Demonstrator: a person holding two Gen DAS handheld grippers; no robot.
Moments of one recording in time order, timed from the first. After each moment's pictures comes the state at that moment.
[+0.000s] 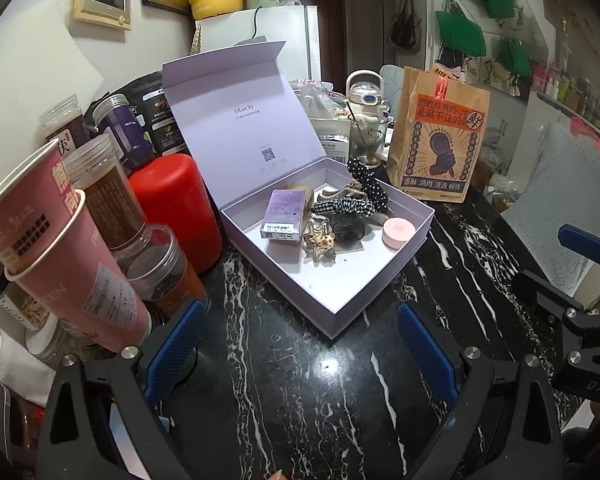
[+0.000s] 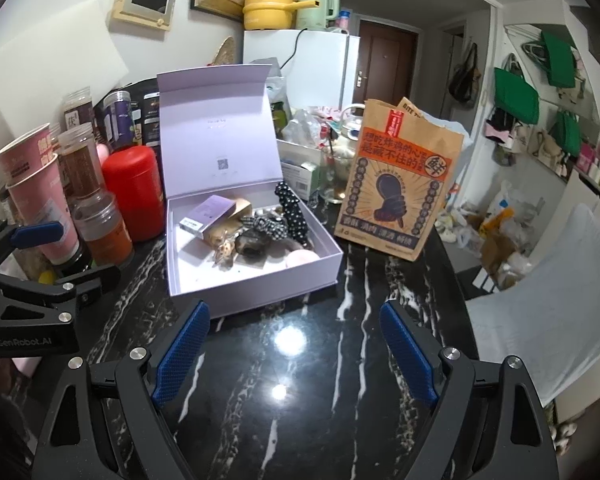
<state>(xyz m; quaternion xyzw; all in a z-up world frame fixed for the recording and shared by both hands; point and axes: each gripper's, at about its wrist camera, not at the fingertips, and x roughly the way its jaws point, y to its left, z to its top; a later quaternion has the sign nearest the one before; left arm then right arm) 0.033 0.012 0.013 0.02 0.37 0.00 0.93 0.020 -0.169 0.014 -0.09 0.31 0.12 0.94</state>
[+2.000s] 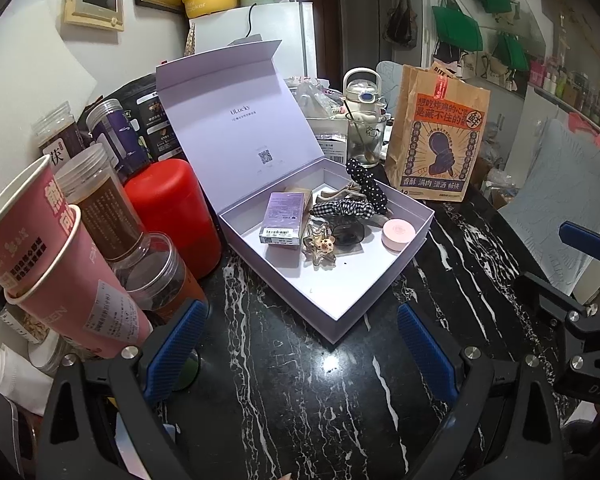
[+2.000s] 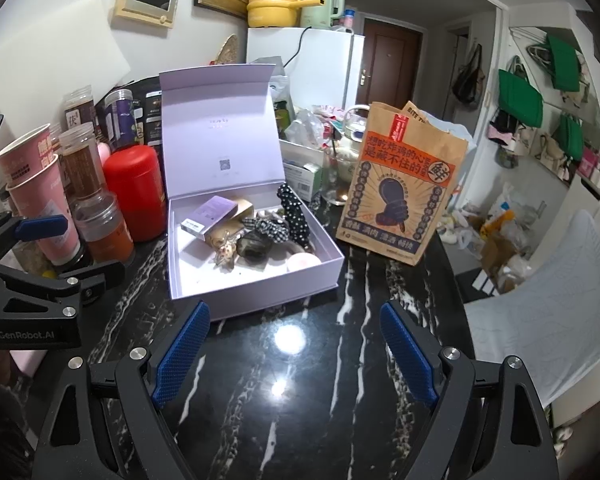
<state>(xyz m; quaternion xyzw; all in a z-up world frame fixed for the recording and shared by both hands) 0.042 0.014 0.019 0.03 0.38 -0.01 0.93 0.025 -0.168 0.022 -0.10 0.32 0.13 0.93</state>
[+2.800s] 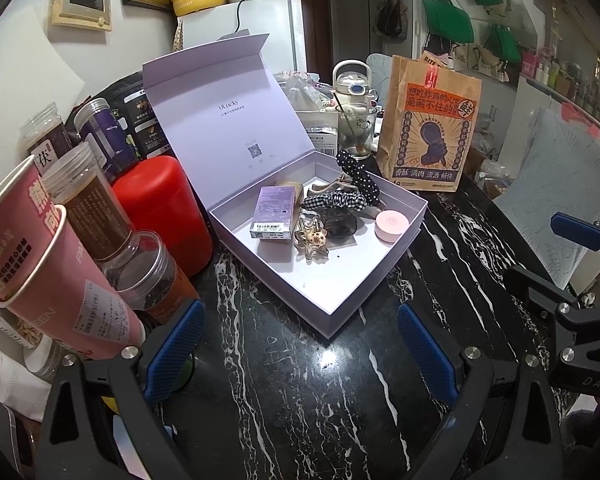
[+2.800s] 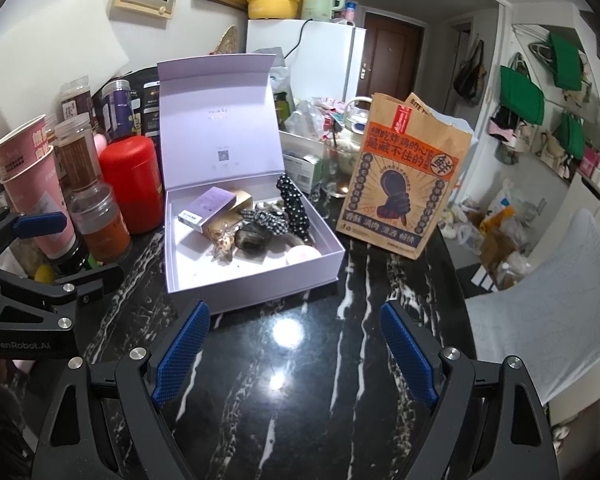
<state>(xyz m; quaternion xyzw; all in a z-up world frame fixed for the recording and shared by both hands) 0.046 0.011 0.013 0.04 0.39 -0.03 0.92 0.029 -0.169 0.013 -0.11 0.33 0.13 0.93</state>
